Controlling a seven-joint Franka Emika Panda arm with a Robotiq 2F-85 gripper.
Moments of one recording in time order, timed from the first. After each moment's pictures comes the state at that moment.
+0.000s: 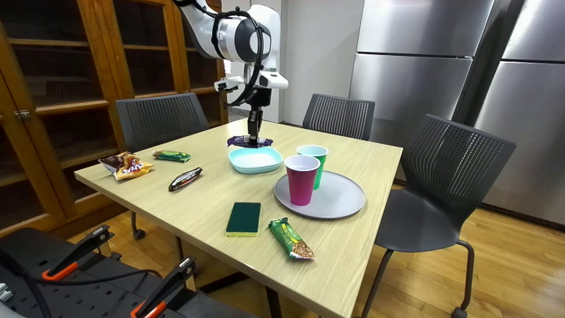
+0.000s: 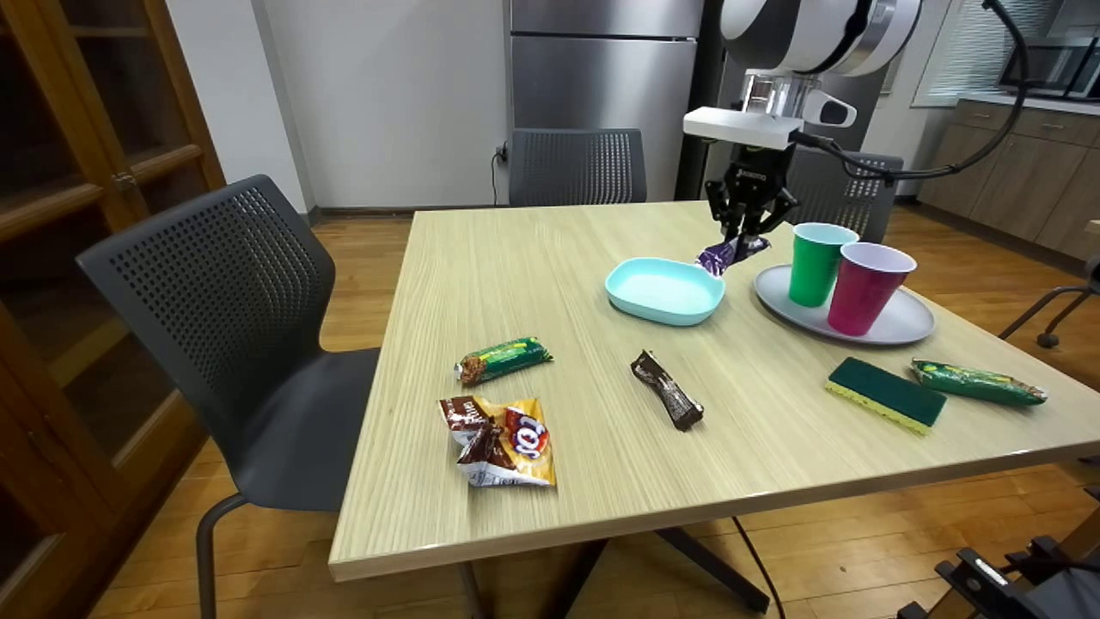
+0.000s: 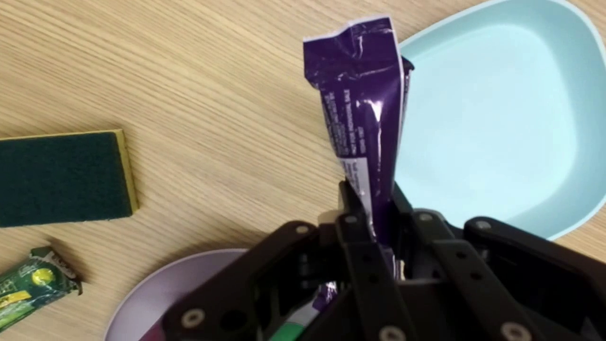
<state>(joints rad) 0.05 0.52 -0.14 -1.89 0.20 2.36 1.00</state>
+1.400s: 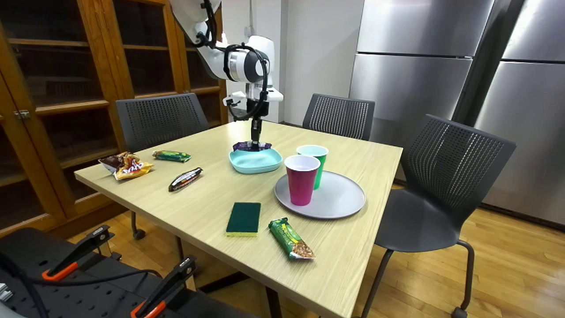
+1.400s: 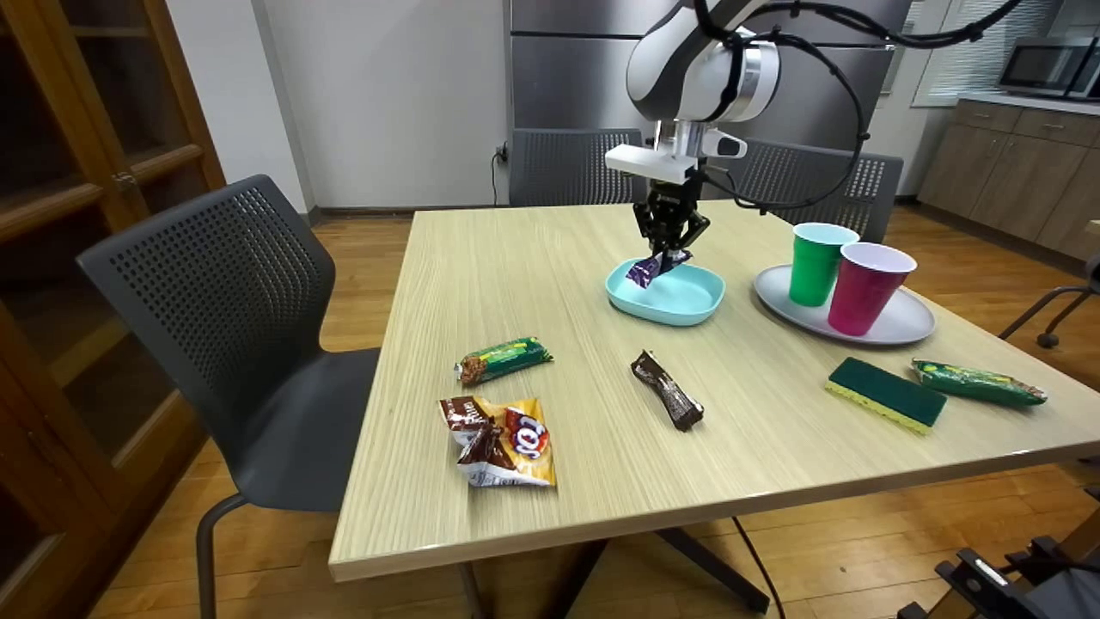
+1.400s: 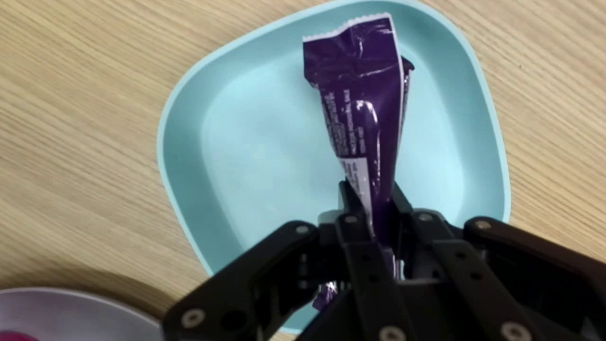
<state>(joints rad) 0.10 0.93 -0.14 -1.34 0.19 2.21 1.06</state>
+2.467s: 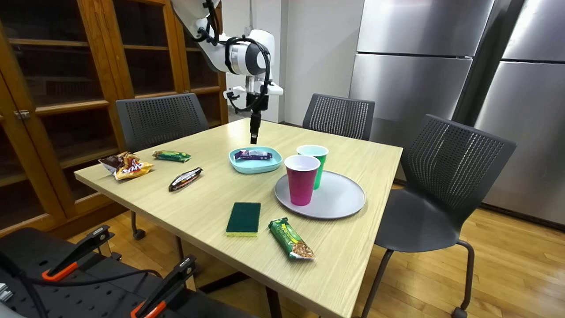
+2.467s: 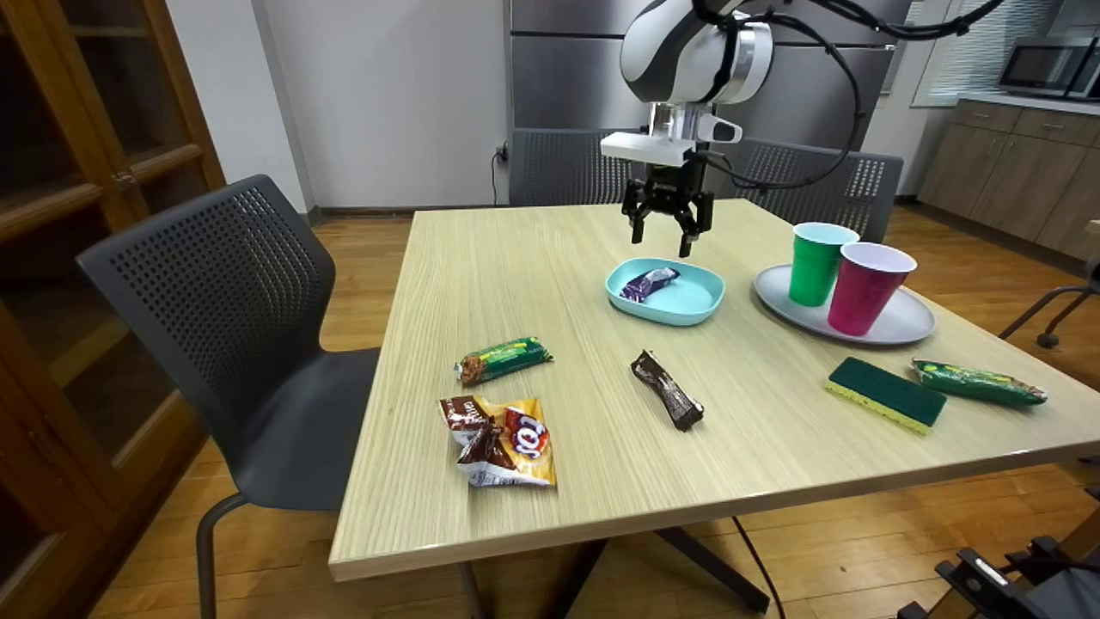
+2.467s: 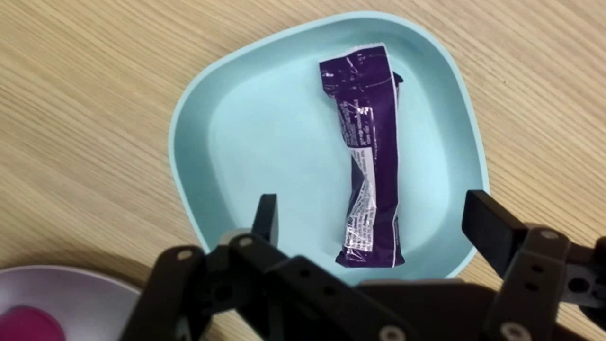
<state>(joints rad) 0.10 0.94 -0.14 -1.26 0.18 2.11 1.04</state>
